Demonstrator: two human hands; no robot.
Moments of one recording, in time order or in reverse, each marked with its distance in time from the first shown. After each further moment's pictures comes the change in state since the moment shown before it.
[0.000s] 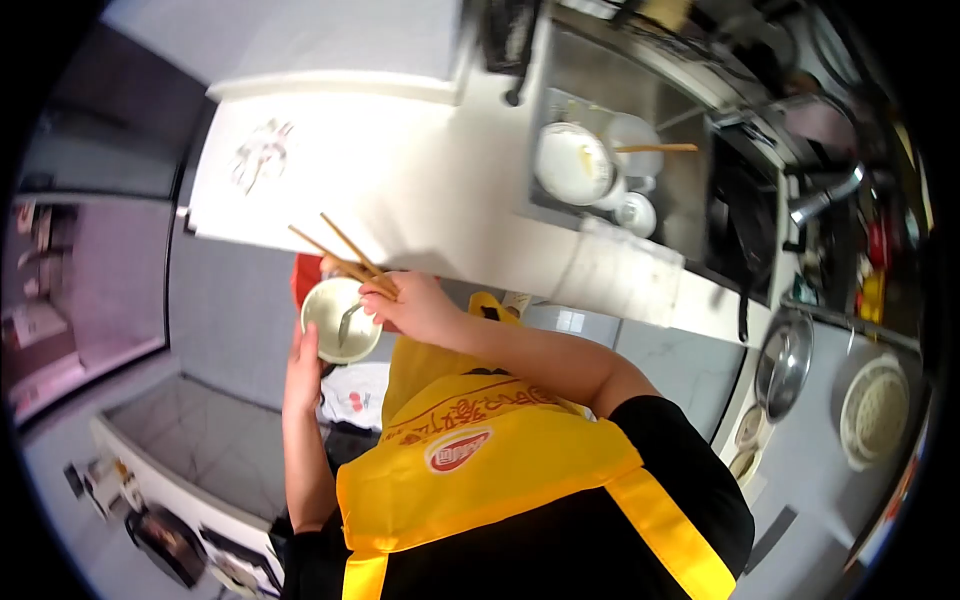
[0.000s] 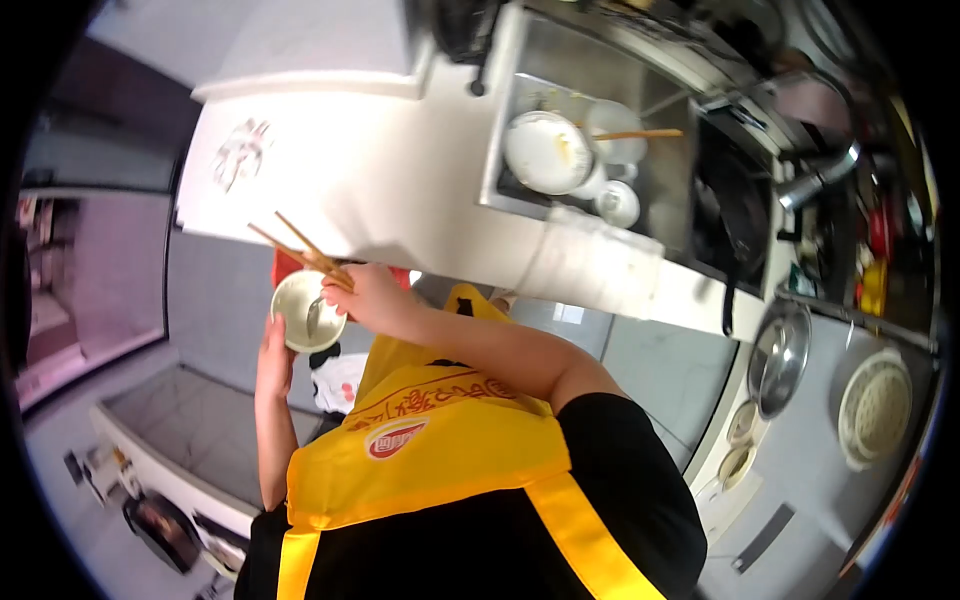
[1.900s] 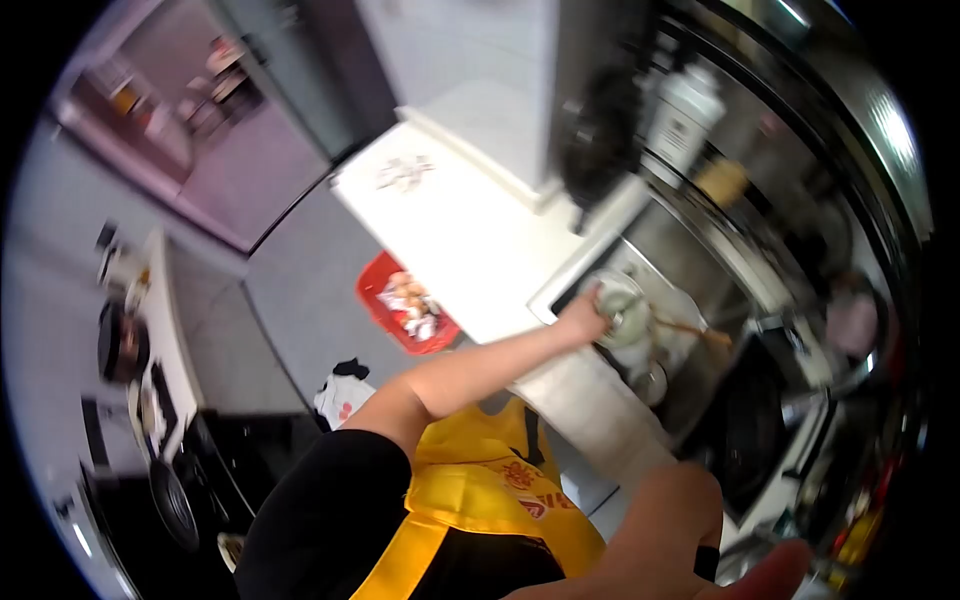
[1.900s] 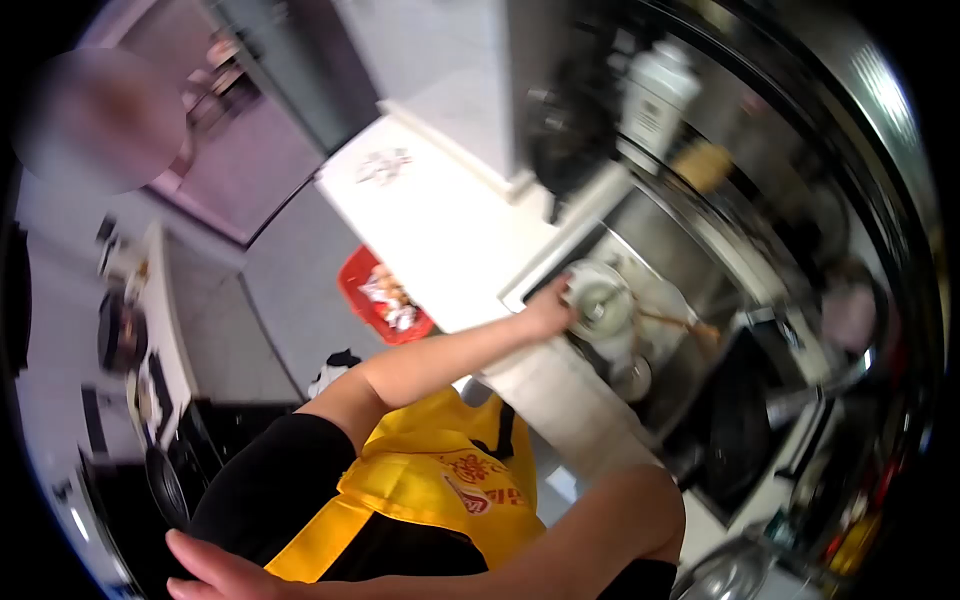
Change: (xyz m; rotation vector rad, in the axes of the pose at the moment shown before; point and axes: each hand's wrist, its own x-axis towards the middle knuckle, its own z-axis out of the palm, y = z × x) left_hand 0.096 0.024 0.417 0.432 -0.097 0.406; right_hand -0.252 -0.166 -0.182 0.416 -0.926 -0.378
